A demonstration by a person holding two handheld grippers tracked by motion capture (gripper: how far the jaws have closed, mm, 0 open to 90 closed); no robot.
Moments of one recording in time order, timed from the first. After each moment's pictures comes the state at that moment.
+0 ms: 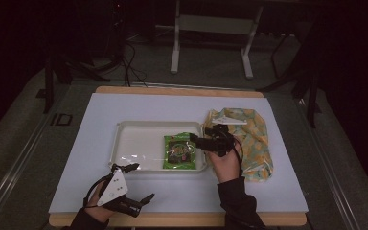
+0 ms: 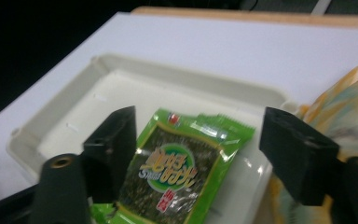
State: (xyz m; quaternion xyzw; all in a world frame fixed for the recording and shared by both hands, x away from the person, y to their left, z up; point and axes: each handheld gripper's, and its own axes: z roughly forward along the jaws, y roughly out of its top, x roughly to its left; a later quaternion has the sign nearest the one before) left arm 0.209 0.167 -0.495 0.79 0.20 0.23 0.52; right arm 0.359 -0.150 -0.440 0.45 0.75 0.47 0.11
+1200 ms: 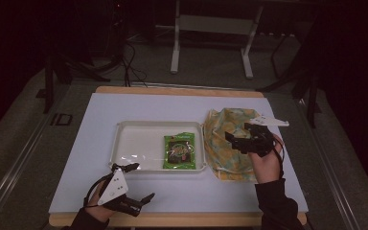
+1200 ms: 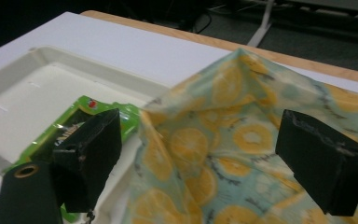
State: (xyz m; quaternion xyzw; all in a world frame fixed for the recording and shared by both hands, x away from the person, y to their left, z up) left arm 0.210 0.166 -0.496 0.79 0.21 0.23 0.52; right arm 0.346 -0.244 -0.412 0.44 0.76 0.44 0.21
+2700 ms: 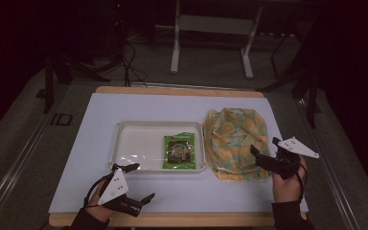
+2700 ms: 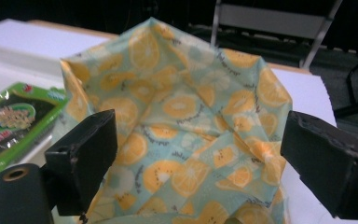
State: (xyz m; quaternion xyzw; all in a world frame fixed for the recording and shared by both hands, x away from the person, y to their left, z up) left arm 0.210 0.166 -0.496 0.79 0.21 0.23 0.52; right arm 0.299 -0.312 -0.444 0.46 0.70 0.45 0.31
